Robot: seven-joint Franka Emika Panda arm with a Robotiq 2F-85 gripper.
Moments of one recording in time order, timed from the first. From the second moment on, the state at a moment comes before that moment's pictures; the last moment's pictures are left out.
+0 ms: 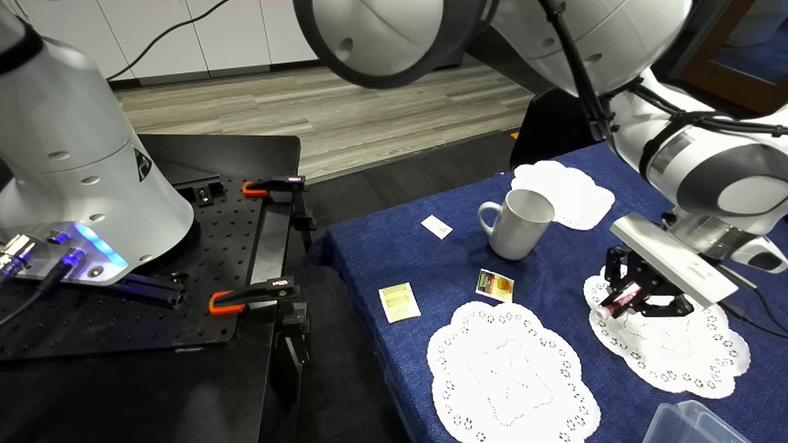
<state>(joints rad) -0.14 1.36 -0.03 -0.78 -0.08 2.03 -0.40</state>
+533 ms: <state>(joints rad) -0.15 1.13 -0.03 -0.95 -0.08 2.03 -0.40</state>
